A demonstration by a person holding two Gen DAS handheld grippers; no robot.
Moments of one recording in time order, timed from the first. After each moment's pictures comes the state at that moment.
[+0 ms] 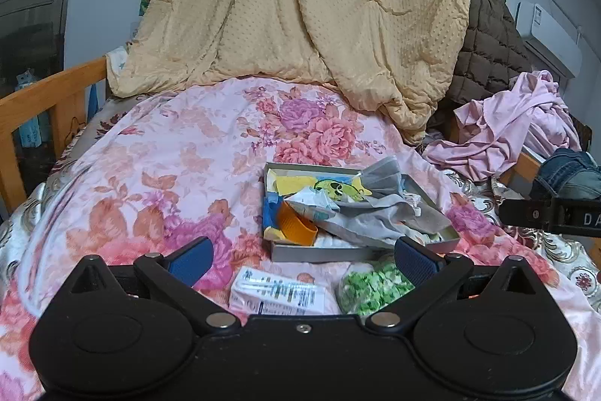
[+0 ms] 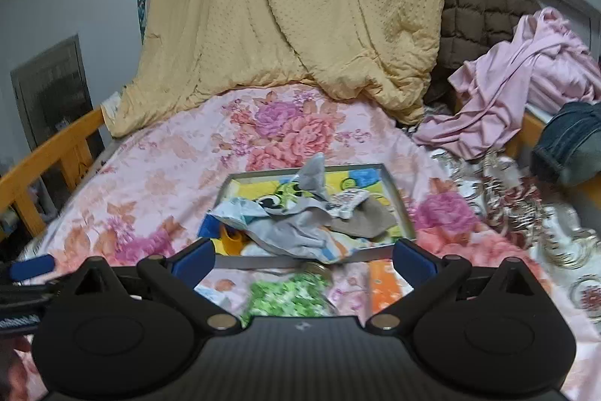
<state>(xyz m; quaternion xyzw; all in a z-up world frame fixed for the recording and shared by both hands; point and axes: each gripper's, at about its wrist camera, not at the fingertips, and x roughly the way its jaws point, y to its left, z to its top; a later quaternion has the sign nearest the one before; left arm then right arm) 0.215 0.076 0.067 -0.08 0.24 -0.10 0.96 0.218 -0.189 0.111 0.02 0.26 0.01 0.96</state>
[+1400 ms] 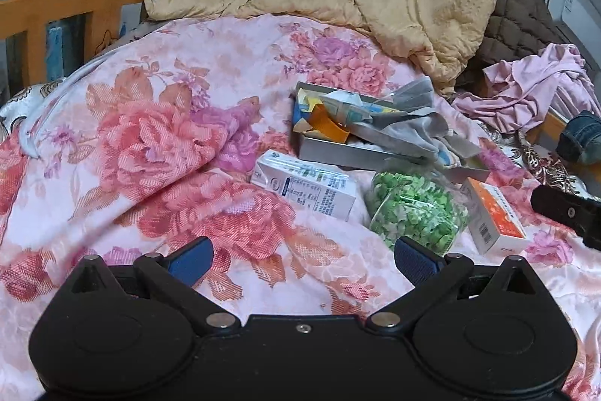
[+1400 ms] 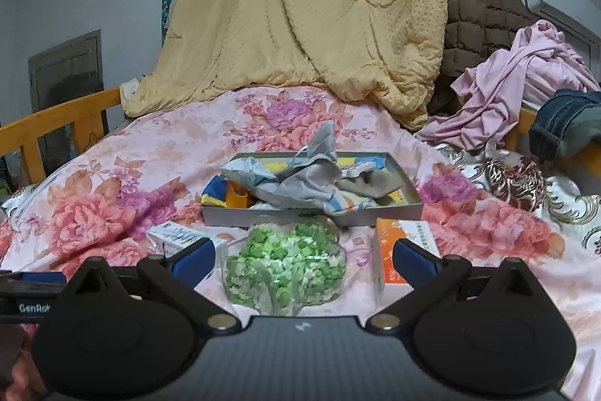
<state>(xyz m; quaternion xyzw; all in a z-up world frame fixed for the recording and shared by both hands) 0.176 0.074 -0.042 -0.11 0.29 -0.06 0.95 0.159 -0.172 0.003 0.00 0.20 0.03 0.98</state>
